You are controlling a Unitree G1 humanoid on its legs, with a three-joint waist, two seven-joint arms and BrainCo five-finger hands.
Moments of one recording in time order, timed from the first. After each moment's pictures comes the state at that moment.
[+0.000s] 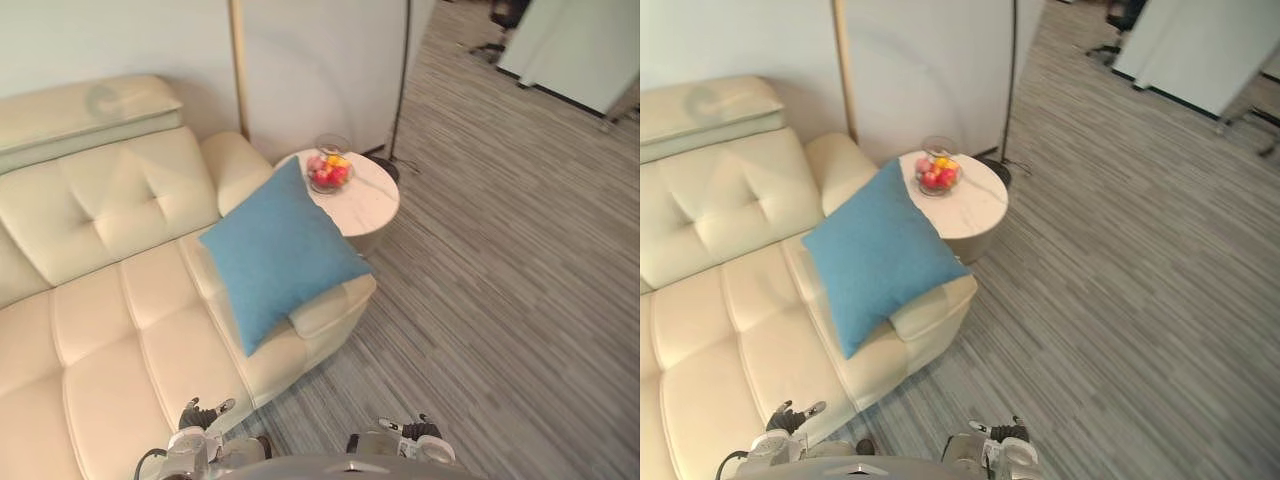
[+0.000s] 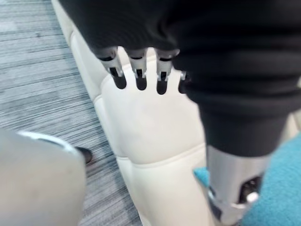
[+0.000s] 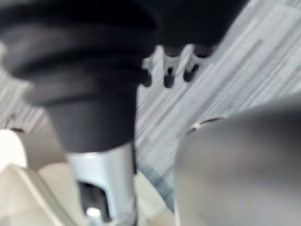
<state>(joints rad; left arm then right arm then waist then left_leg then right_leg) 0.02 0.02 0.22 1.01 0.03 0.00 0.17 0.03 -0.01 -0.28 0.99 -0.03 0.02 -0.20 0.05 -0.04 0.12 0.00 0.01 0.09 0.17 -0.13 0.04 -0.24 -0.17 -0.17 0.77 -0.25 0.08</state>
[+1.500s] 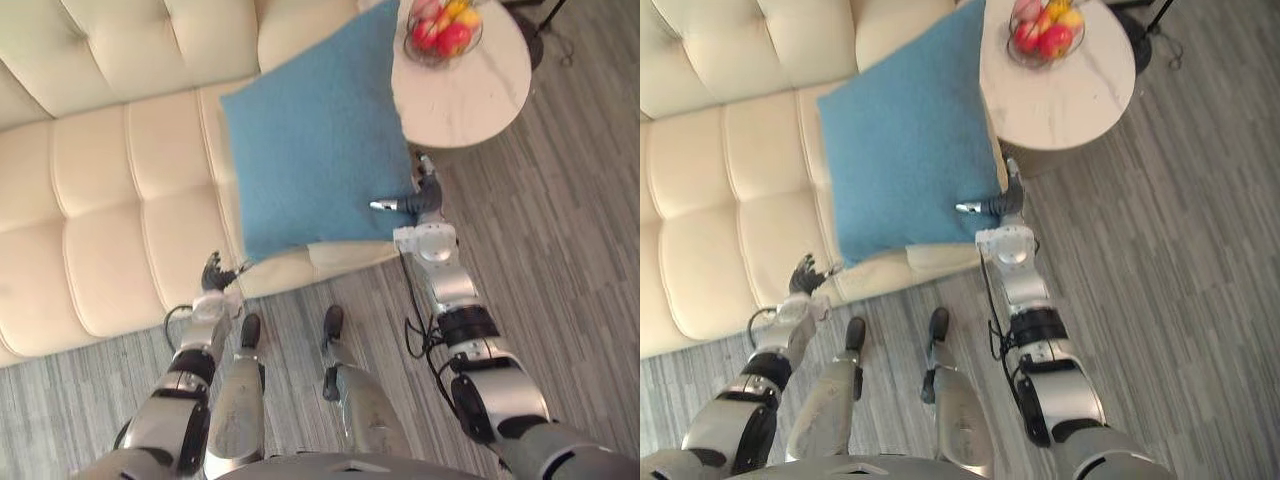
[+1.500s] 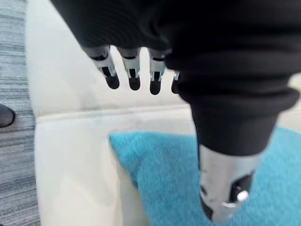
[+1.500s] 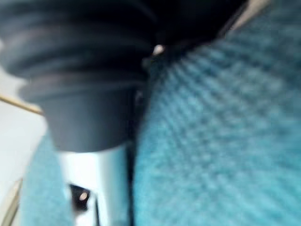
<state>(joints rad) -0.57 0.12 -0.01 0.90 -0.24 -0.03 0.26 -0.69 -0.25 0.05 0.48 -0.06 0.01 -0.30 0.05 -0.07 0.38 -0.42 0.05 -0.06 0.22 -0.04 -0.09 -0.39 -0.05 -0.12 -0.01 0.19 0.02</state>
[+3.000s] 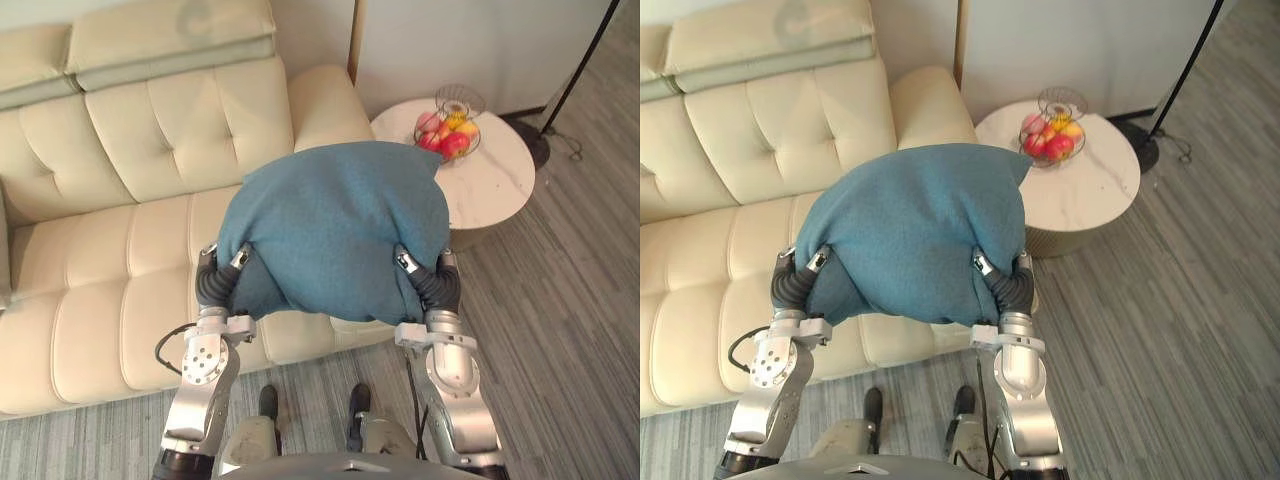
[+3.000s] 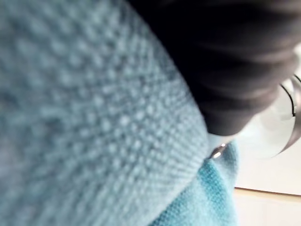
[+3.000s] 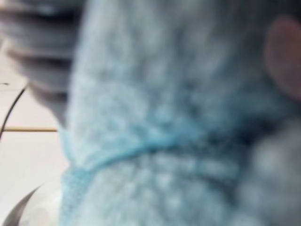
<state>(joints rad) 0.20 0.02 -0.16 -0.27 -0.19 -0.04 0.27 0.25 -0.04 0.12 -0.41 -0.04 -0.06 -0.23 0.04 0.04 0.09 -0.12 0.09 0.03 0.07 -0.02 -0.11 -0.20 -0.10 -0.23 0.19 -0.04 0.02</state>
